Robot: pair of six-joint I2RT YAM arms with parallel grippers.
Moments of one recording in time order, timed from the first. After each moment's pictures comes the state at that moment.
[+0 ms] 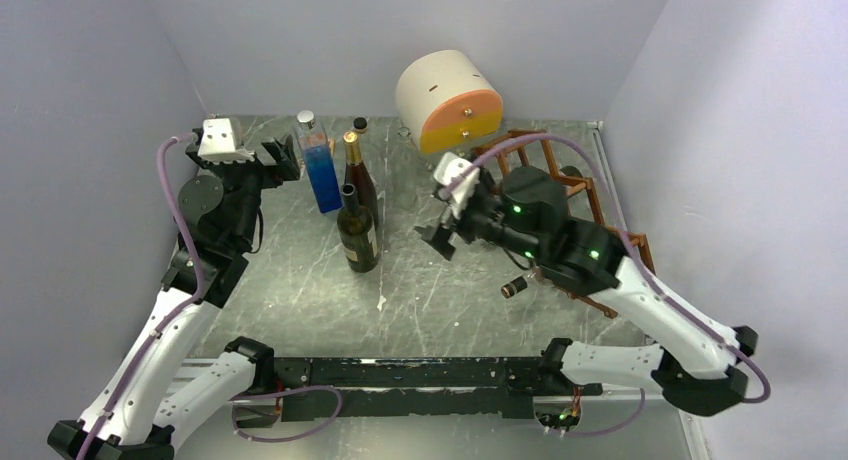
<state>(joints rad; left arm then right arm) -0.38 0.80 0.94 0.03 -0.37 -0.11 1.00 1.11 1.37 -0.50 0.02 -0.33</state>
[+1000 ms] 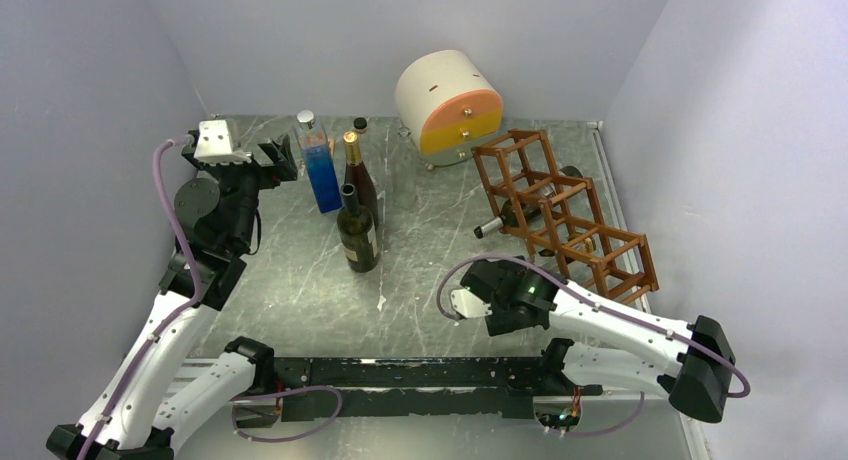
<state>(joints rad) -0.38 0.78 0.94 0.03 -0.38 -0.10 1.00 0.99 0.68 -1.01 0.45 -0.84</state>
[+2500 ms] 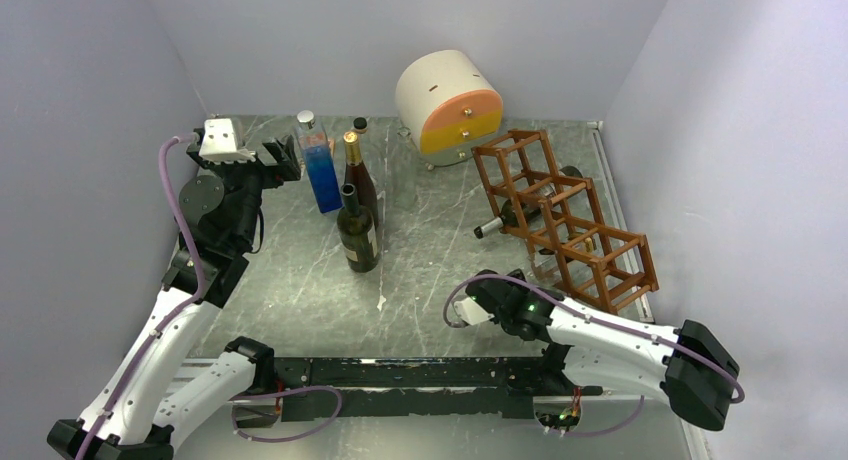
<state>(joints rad) -0.38 0.80 0.94 0.03 -0.38 -0.11 0.96 0.96 0.40 -0.57 0.62 -1.16</state>
